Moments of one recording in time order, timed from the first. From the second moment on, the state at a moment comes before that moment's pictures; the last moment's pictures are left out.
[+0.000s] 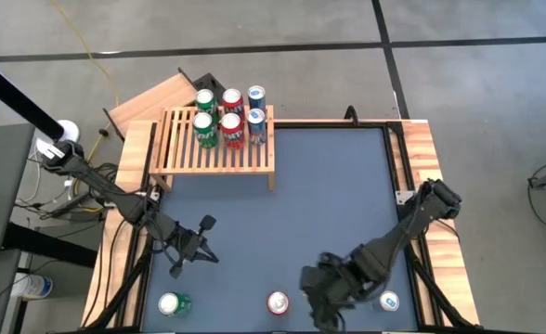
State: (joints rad) left arm -0.55 0.95 0.45 0.15 -0.06 0.10; right arm 0.67 1.88 1.83 -1.04 0.02 0.91
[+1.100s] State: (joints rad) left arm -0.48 0.95 0.45 0.24 -0.14 0.20; right arm 0.99 1.88 1.74 -1.57 -0.12 2.25
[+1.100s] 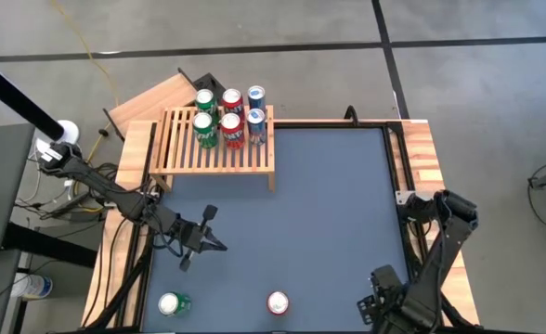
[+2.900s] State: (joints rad) left arm -0.48 0.95 0.45 0.23 -0.11 0.17; right arm 0.72 1.88 1.79 -1.39 0.02 0.93
